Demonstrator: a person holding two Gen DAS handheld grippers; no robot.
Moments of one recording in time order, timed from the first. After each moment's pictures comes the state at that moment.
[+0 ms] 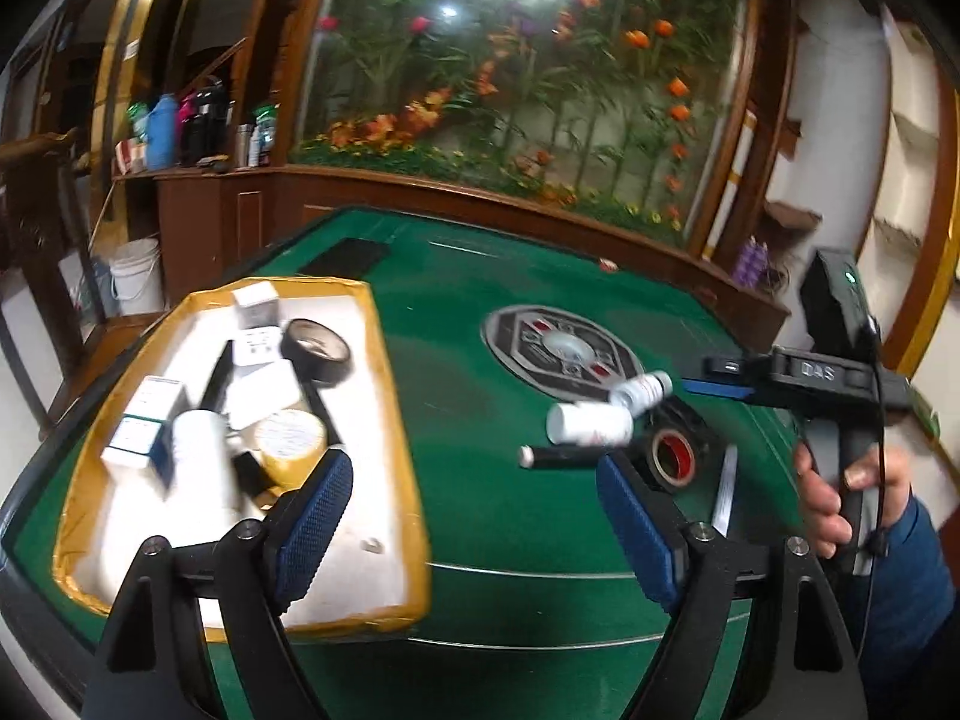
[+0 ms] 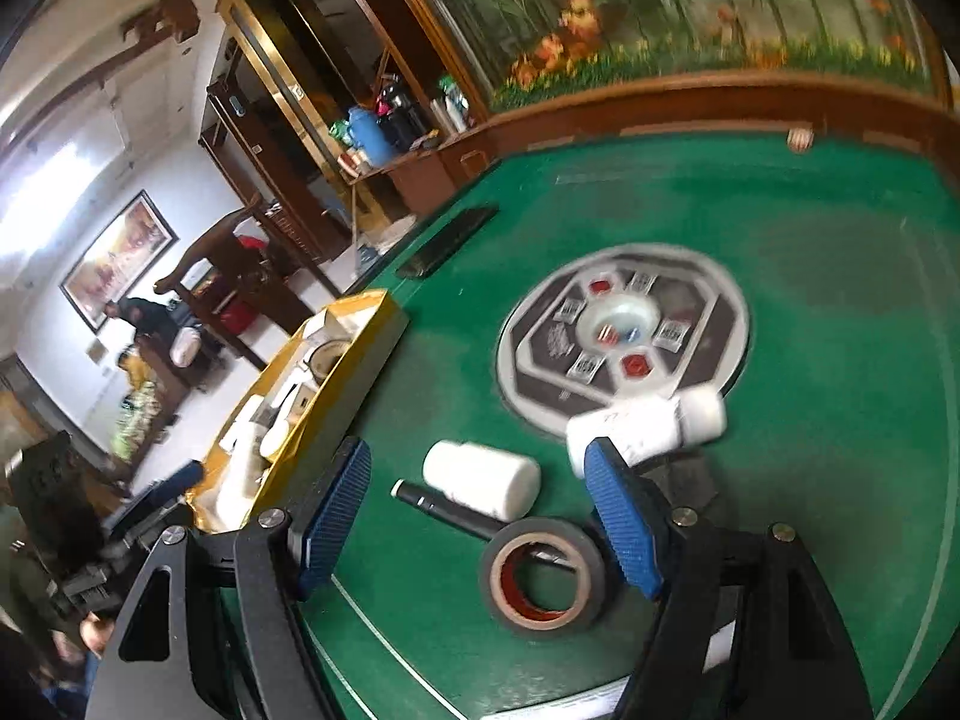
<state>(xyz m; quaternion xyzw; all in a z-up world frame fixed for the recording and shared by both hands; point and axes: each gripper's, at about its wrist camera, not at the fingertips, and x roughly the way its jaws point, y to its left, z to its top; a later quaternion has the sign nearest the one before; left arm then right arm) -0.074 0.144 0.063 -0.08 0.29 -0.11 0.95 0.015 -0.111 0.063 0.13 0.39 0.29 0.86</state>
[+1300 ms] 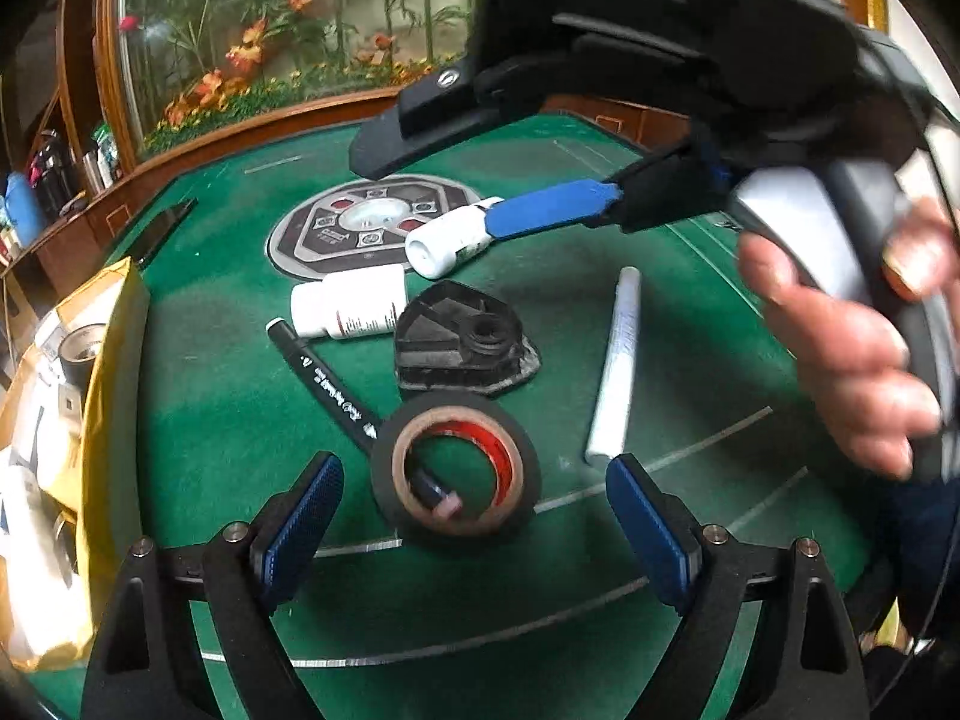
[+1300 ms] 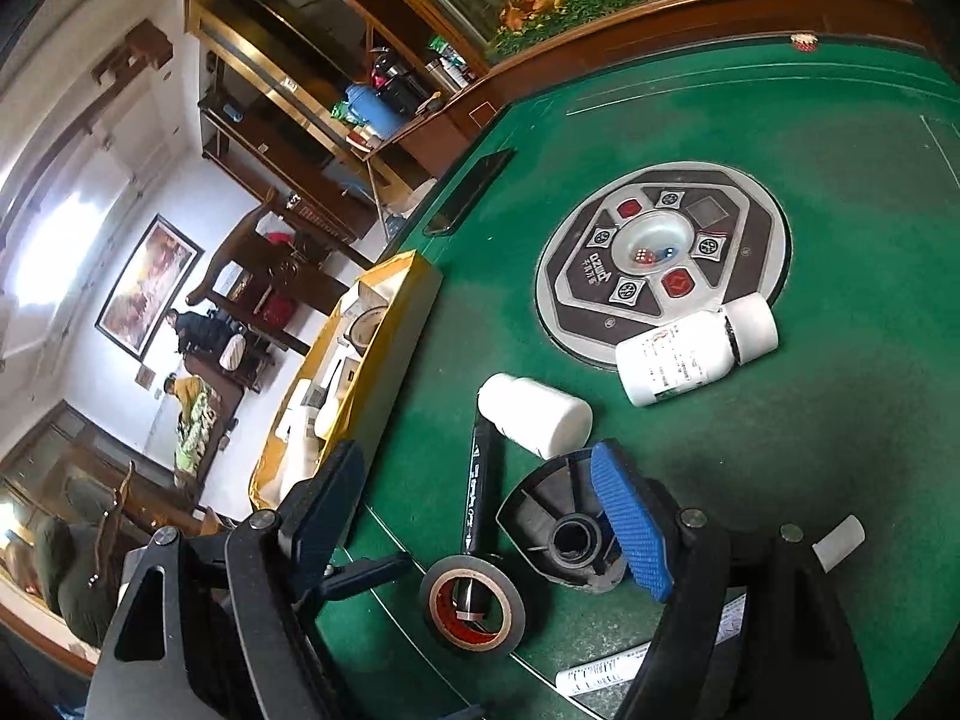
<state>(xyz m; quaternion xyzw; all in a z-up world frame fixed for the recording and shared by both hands) -0.054 -0.001 0.028 0.08 0.40 -0.21 0.89 0.013 -0.116 0.049 0.20 0.45 0.32 0.81</state>
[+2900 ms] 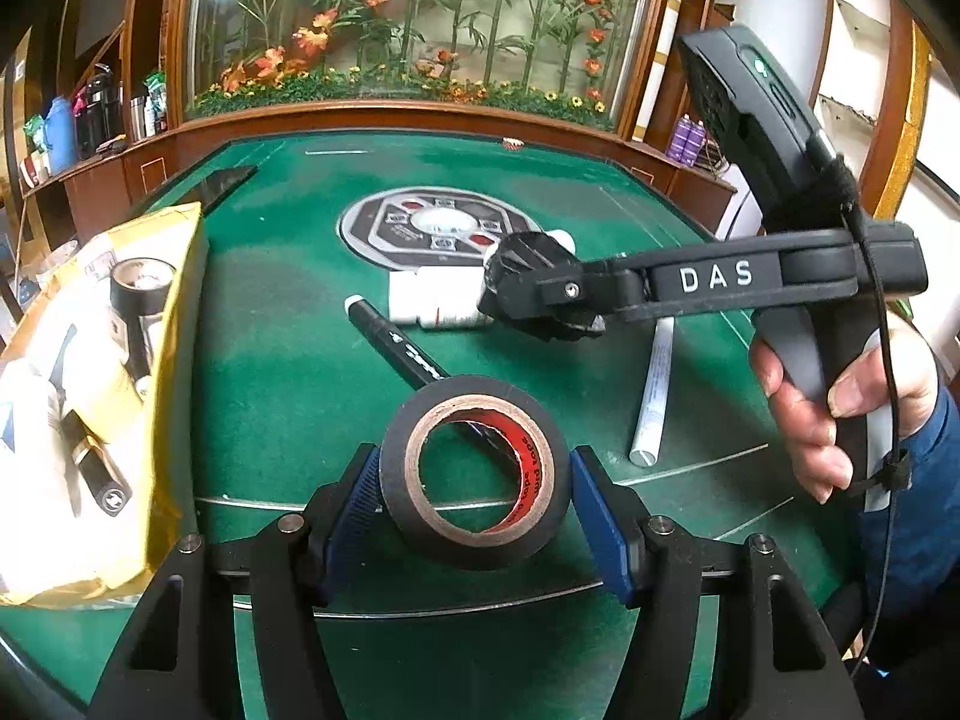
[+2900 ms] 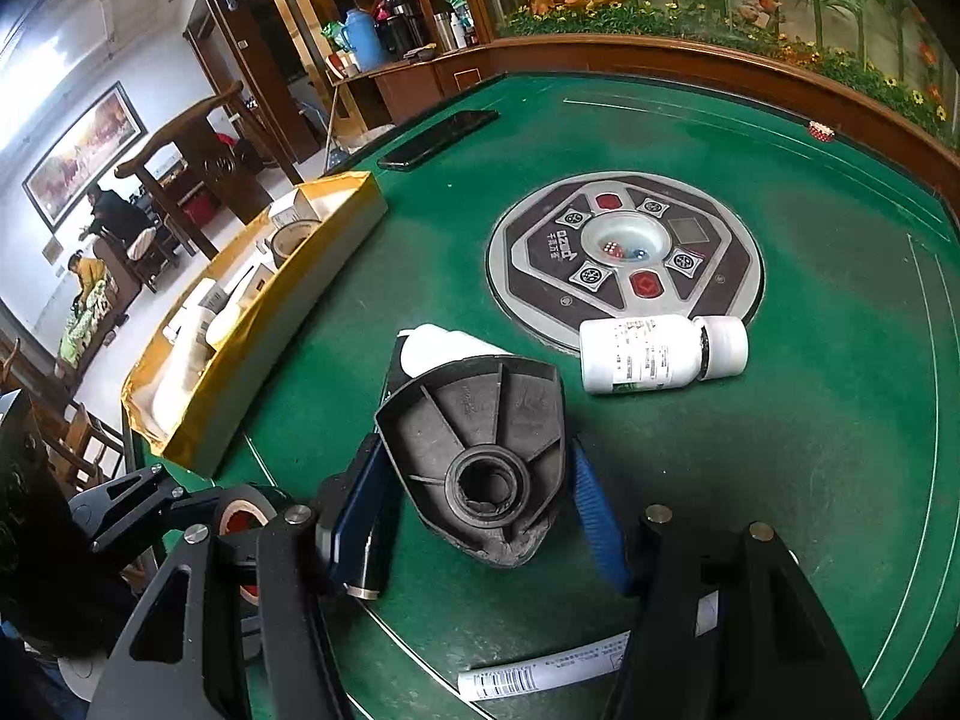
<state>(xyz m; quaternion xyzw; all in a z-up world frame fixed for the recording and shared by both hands) -0.068 0.058 0.034 -0.01 0.37 -0.20 0.91 -0.004 -0.081 0.041 0.01 0.45 0.26 0.85</state>
